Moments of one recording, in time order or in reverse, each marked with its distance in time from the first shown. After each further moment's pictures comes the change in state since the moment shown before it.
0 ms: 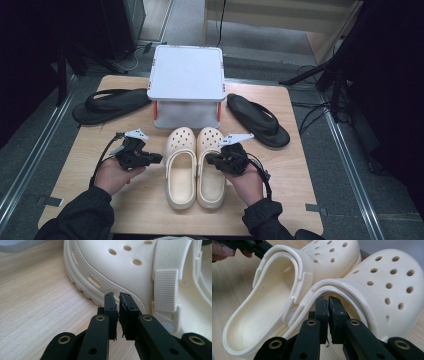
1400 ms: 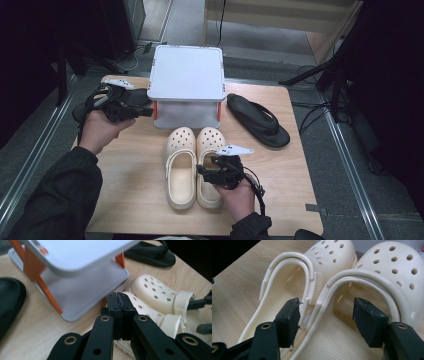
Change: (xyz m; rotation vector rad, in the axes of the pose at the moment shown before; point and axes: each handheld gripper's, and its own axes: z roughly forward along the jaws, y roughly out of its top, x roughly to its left) left arm 0.039 0.113 -0.065 -0.118 0.046 0.058; right arm 0.035 -0.018 0.005 -0.103 -0.103 0.160
